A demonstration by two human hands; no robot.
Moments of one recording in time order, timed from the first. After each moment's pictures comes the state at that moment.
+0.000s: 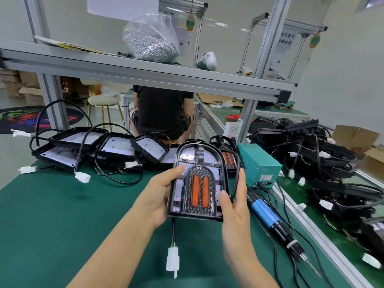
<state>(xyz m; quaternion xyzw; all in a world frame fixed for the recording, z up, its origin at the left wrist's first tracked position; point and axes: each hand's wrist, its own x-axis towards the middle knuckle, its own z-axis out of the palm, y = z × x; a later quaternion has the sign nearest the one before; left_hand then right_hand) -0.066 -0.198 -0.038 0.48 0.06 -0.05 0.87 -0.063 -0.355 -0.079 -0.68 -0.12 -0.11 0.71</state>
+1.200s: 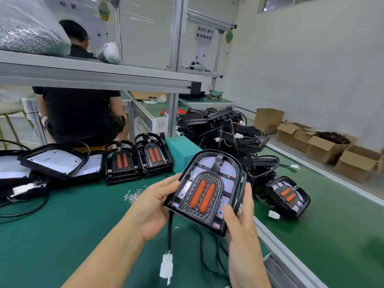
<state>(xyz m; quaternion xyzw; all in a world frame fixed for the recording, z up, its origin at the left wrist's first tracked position) -0.028 -0.332 -0.044 0.48 -0.07 -0.21 0.85 -0.104 -0.490 -0.071 -0.60 0.01 -0.17 0.78</state>
